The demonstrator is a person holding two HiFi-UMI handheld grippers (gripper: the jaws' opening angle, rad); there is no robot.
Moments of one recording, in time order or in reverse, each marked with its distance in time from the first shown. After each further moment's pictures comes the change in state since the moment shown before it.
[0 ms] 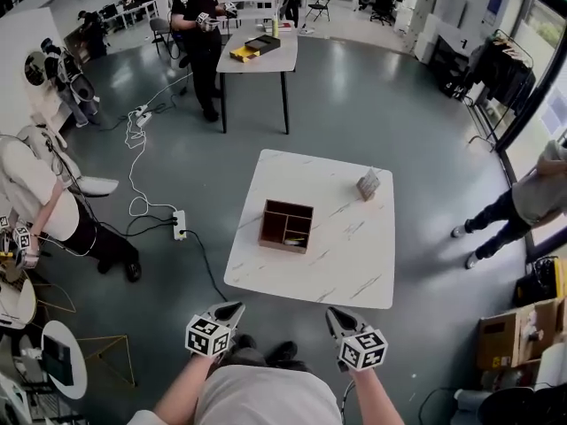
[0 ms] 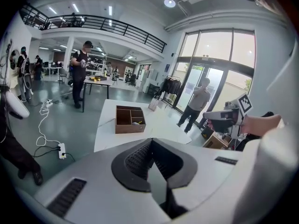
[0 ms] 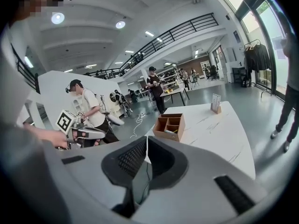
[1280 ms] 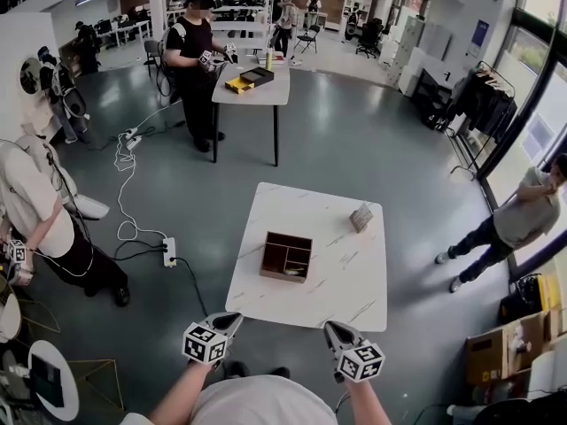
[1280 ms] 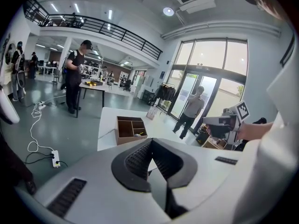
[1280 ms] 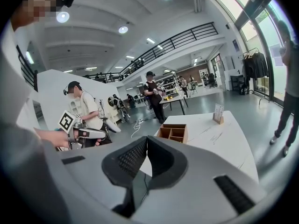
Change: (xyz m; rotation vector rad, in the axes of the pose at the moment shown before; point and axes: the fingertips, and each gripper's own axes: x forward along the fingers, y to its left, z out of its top) left arm -0.019 0.043 0.046 0.011 -0.081 -0.085; right arm 0.021 0.031 0.040 -0.030 -0.088 -0.040
